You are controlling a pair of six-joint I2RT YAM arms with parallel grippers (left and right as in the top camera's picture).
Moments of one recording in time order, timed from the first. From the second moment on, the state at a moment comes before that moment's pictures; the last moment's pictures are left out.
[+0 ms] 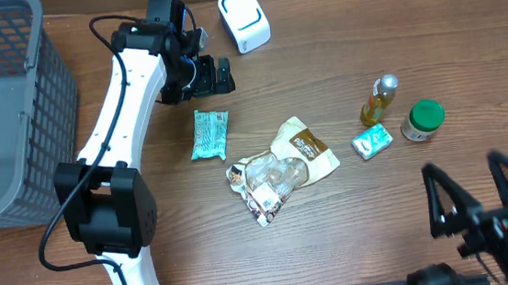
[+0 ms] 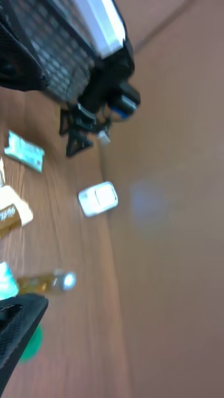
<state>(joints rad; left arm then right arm) -0.21 2.06 1.91 -1.15 0.29 -0.21 0.20 0.43 1.23 -0.97 -0.03 0.33</state>
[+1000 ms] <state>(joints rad) -0.21 2.06 1.91 -1.15 0.29 -0.21 0.05 0.01 0.28 0.24 -0.05 0.17</state>
